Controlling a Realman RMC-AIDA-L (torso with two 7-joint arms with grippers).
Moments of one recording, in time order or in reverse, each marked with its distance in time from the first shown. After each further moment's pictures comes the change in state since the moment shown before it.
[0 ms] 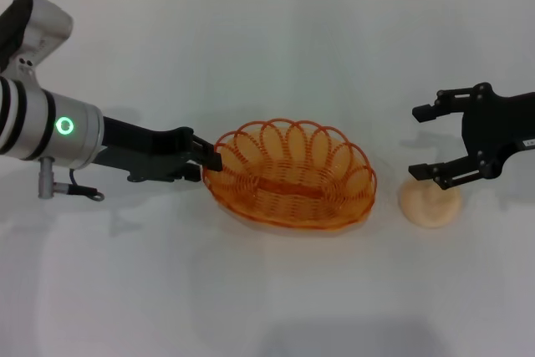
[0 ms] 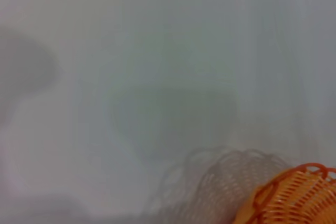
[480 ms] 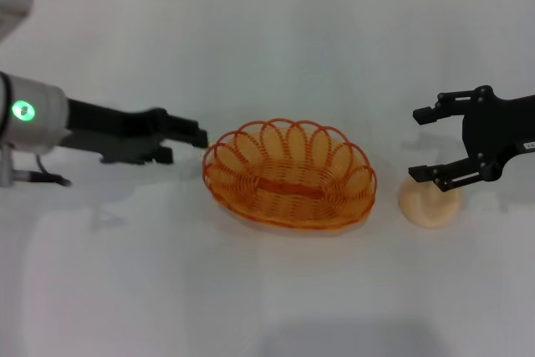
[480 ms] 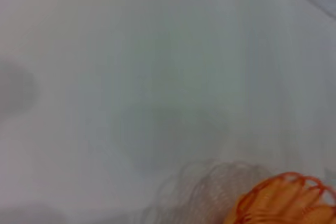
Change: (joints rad) left arm 0.055 0.008 -0.067 0.161 -0.004 0.091 0.013; right arm -0.007 0.005 0.008 0.000 0.002 -0.004 0.011
